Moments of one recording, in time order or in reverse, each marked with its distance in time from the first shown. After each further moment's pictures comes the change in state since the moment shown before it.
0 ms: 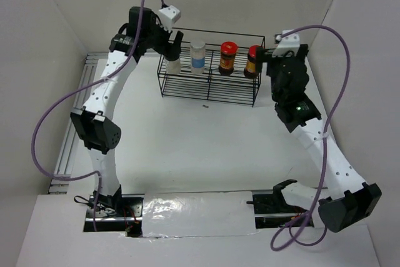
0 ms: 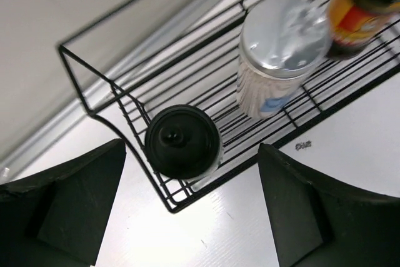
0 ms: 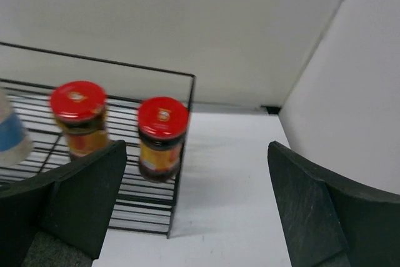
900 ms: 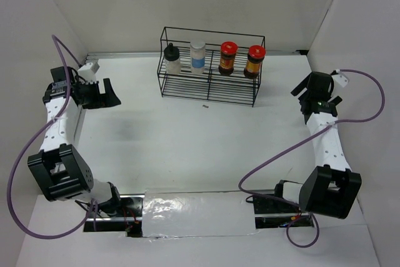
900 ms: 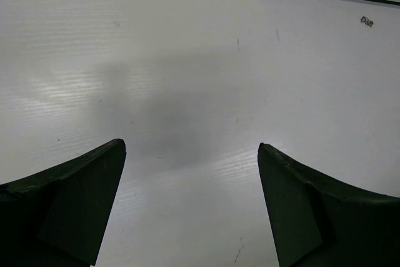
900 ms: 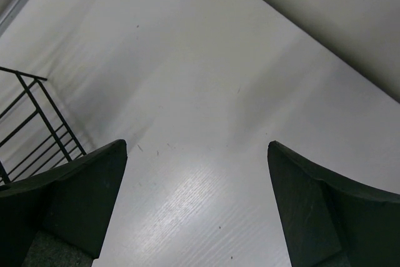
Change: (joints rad) left arm 0.649 -0.592 -0.999 -0.010 0.276 -0.132; right arm -0.665 0.088 -0.204 -0.397 -0.145 0.746
